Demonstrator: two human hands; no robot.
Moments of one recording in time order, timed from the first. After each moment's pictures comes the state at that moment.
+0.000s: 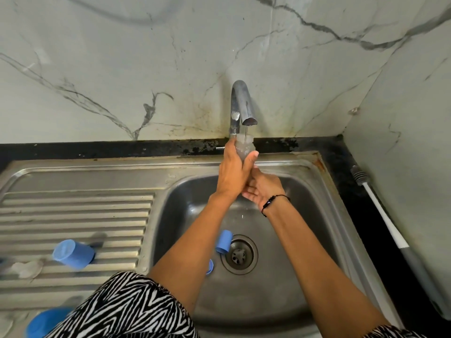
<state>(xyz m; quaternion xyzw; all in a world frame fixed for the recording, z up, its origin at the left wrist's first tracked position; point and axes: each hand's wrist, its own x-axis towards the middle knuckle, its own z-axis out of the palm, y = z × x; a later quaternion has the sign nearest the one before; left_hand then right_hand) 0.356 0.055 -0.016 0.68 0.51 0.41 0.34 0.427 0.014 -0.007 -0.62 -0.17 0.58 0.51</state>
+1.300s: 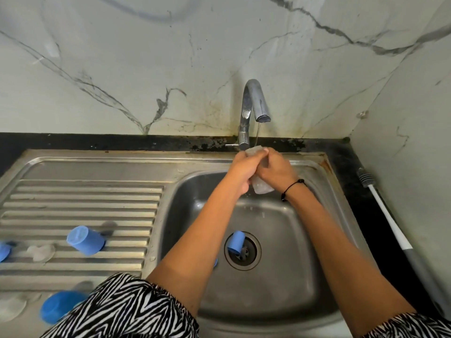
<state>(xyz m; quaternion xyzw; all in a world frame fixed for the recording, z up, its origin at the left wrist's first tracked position) 0.360 0.042 0.022 0.39 0.54 0.35 0.66 0.444 0.020 0.023 -0.68 -0.62 0.26 0.28</state>
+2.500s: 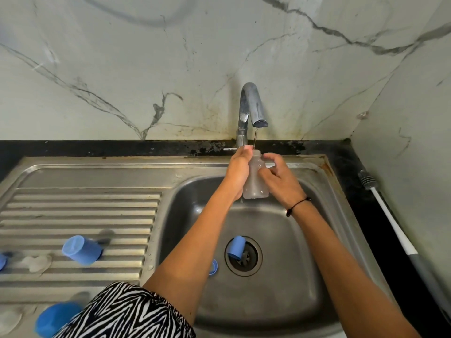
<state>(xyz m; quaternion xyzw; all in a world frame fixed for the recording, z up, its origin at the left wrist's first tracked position) 0.354 0.053 0.011 0.41 0.46 0.42 0.66 0.454 0.006 0.005 -0.66 -0.55 0.34 0.38</state>
